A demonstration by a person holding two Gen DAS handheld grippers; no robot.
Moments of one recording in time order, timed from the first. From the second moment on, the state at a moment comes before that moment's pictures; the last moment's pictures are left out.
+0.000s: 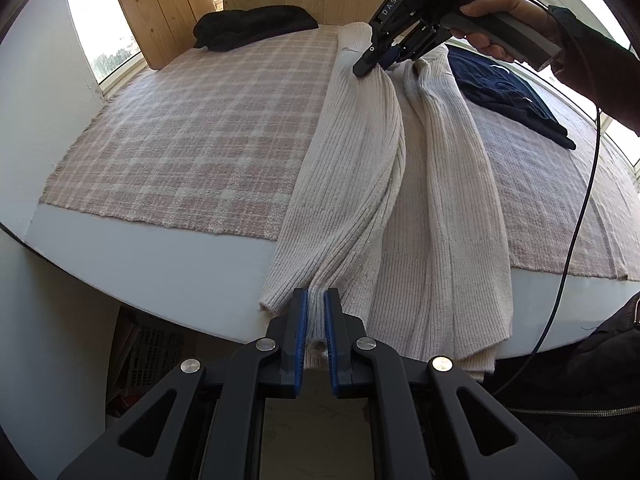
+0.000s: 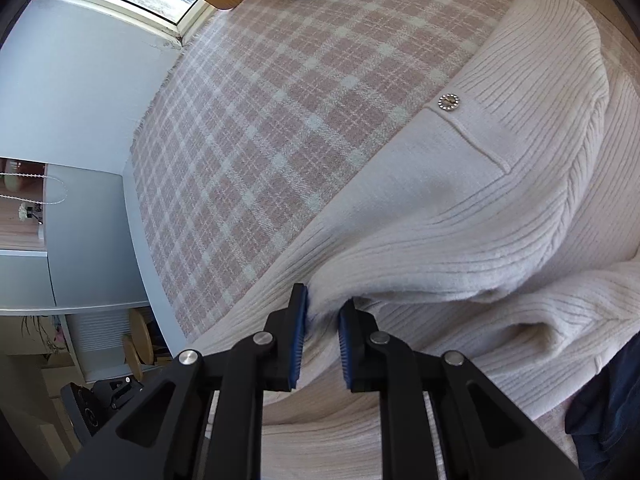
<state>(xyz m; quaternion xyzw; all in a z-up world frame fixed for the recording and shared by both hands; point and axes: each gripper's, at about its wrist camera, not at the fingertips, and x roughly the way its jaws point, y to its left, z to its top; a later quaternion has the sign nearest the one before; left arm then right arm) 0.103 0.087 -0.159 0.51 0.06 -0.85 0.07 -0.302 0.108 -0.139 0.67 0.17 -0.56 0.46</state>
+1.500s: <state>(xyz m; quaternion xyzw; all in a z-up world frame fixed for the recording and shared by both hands) -0.014 0.114 -0.149 0.51 0.04 -0.86 -0.02 -0.403 0.140 -0.121 0.63 0.20 -0.64 0.41</state>
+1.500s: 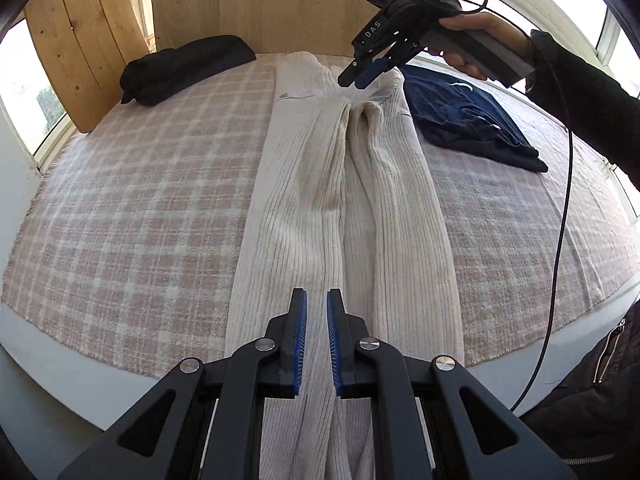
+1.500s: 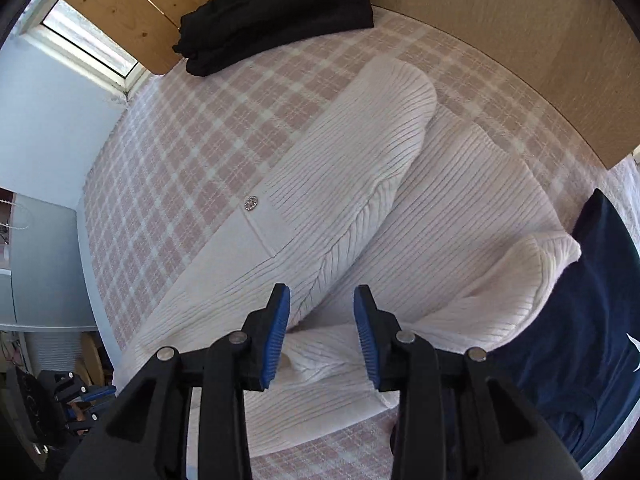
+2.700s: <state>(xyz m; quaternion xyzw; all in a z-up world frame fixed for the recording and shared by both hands) 0.012 0.092 -0.182 0.55 0.04 -0.83 0.03 -0.490 0.069 -0.148 0.66 0.08 -0.62 0.43</state>
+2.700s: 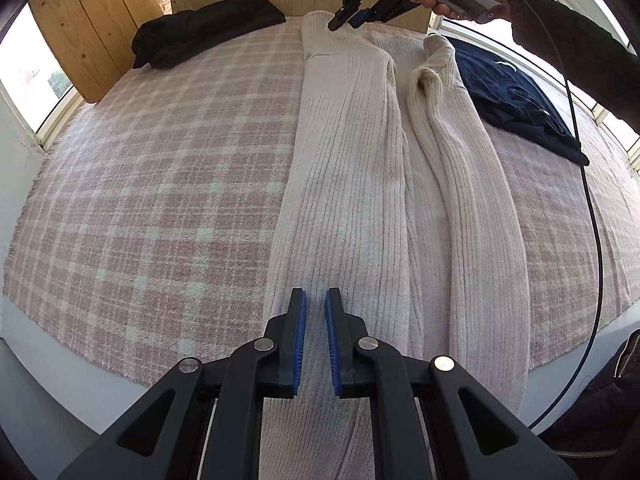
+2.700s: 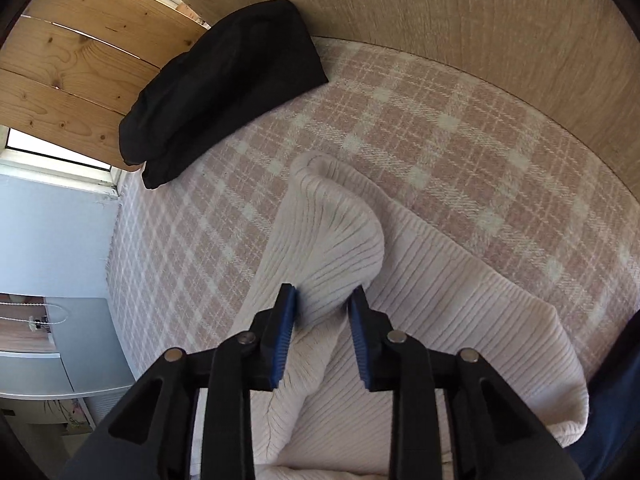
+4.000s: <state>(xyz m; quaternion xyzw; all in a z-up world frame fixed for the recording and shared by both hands) -0.010 0.159 -0.153 0.51 0.01 -0.86 -0.05 -0.437 0.197 -0.081 0.60 0.23 -0.66 0.38</state>
